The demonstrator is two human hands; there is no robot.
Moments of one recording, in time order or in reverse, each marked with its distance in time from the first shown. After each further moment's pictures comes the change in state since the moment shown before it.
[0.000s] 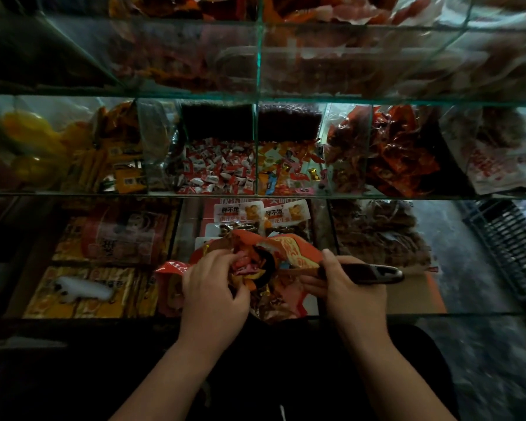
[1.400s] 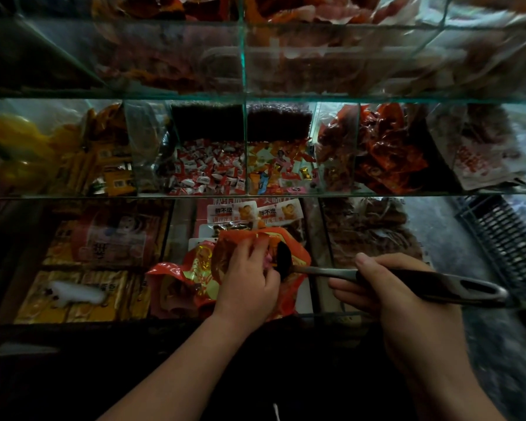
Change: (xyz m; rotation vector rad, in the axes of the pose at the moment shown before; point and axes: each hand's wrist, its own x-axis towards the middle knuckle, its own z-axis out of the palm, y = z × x) left_hand 0.026 0.029 0.049 -0.098 -0.225 0.044; right_hand -0.037 -0.053 -0.053 -0.004 -0.120 -0.217
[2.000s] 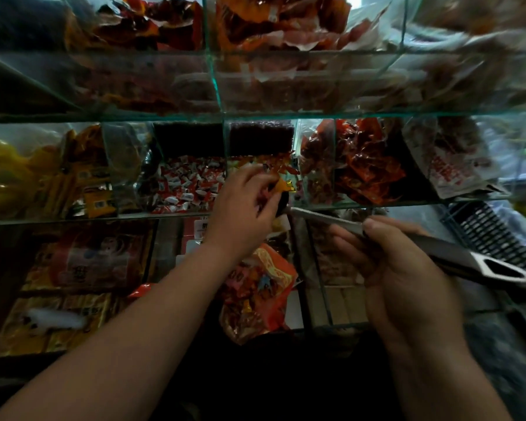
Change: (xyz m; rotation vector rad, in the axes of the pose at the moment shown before) left_hand 0.106 0.058 -0.051 0.084 0.264 0.382; right_hand 0.032 -0.048 0.019 0.455 0.125 -0.008
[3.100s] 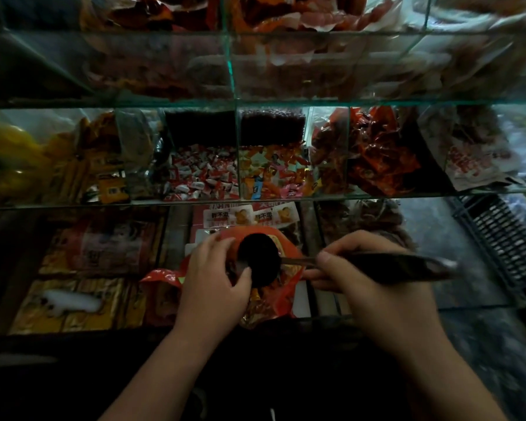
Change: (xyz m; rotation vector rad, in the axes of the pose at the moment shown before) left_hand -0.130 -0.008 -0.028 0.019 -0.146 -0.467; right_hand -0.016 0.021 -0.020 -0.749 -0.412 -0.137
